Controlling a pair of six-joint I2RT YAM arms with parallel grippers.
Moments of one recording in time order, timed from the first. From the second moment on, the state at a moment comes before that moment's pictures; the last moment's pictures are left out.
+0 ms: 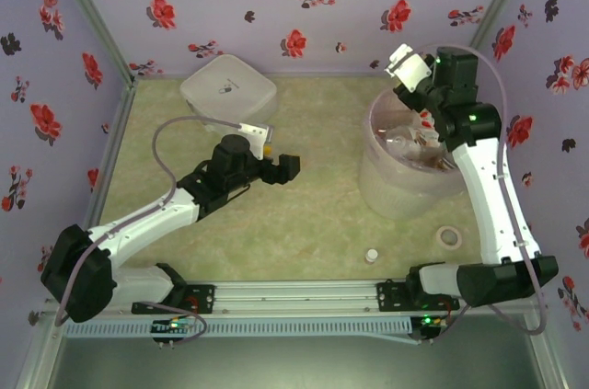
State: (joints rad) left arm -0.76 1.25 0.82 0.03 0.06 -0.42; right arm 0.17 1.30 1.56 -0.73 0.01 -0.78
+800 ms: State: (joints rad) left arm -0.75 1.30 0.82 0.02 0.06 -0.43; right arm 0.14 1.09 1.63 -0.86 -0.12 -0.36
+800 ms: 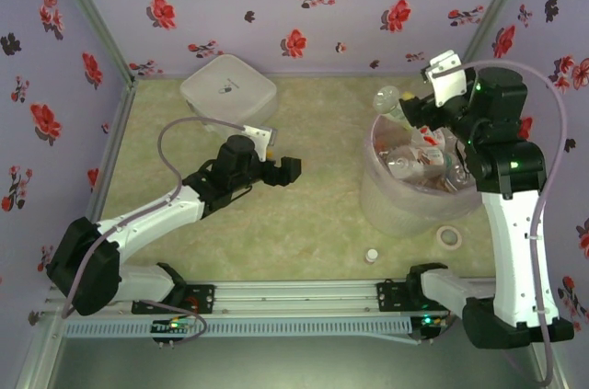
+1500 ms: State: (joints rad) left arm -0.75 1.31 0.83 0.02 0.09 -0.44; right arm 0.14 1.15 1.40 -0.66 -0.17 0.13
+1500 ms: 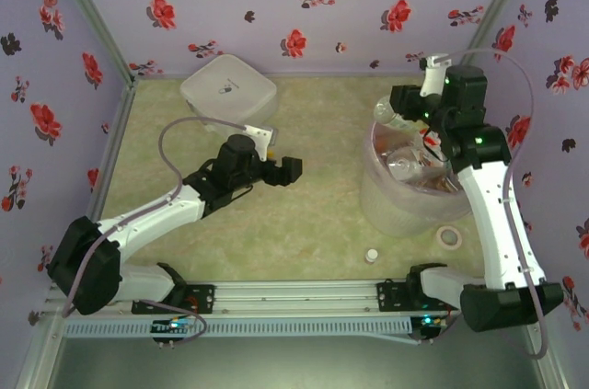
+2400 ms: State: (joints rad) left arm -0.70 1.34 0.83 0.03 0.04 -0.50; right arm -0.01 1.26 1.23 -0.37 -0.59 0.37
